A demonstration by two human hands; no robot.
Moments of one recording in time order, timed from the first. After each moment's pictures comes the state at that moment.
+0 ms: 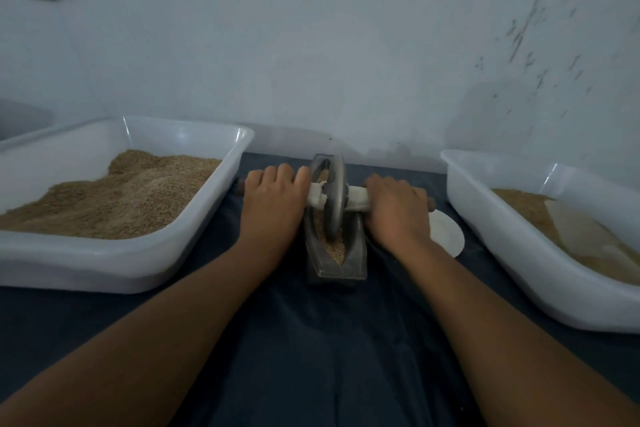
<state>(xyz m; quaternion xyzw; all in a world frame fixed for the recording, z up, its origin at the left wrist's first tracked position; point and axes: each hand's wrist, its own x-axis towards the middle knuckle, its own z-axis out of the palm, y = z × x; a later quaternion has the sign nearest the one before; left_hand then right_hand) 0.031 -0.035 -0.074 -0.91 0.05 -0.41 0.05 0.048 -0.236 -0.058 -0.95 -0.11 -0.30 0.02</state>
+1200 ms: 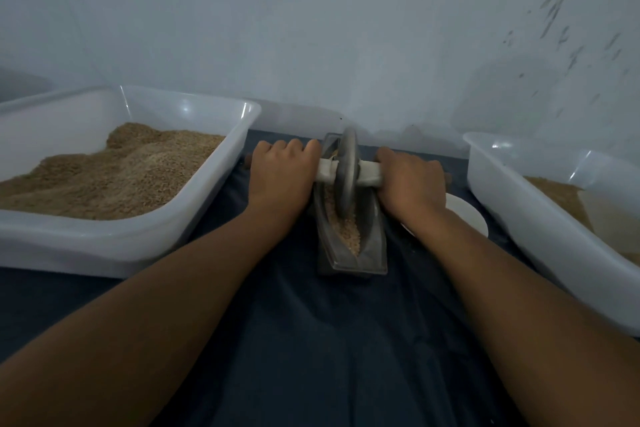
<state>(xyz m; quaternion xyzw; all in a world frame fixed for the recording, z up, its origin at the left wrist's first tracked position) 0.059 -0.031 -0.068 -0.92 0.04 -0.38 0.06 0.080 -0.231 -0.050 -0.95 -0.11 -0.28 -0.01</state>
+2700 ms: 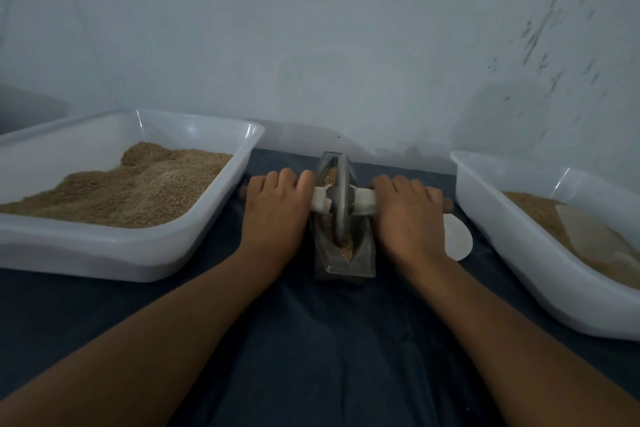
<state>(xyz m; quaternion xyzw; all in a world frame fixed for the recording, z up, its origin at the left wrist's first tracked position) 0.009 -0.031 -0.080 -0.91 0.05 -0.41 0.03 0.024 -0.234 -0.062 -0.92 -0.12 -0.36 -0.01</state>
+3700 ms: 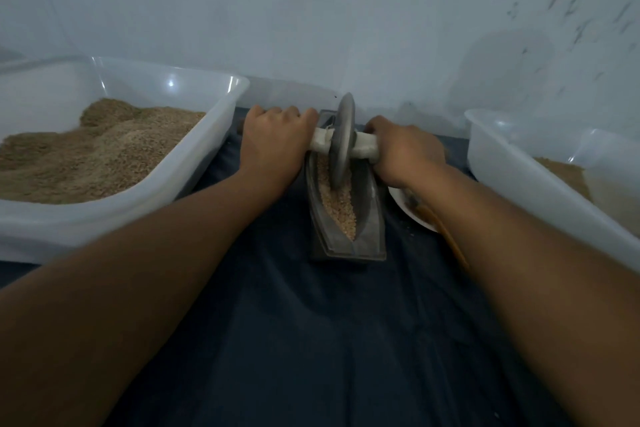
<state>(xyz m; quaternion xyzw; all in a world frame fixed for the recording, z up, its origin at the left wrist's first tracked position) 0.081 -0.028 -0.060 -0.92 0.07 -0.39 0.07 0.102 -0.233 -0.035 -0.98 -0.11 -0.18 0.01</state>
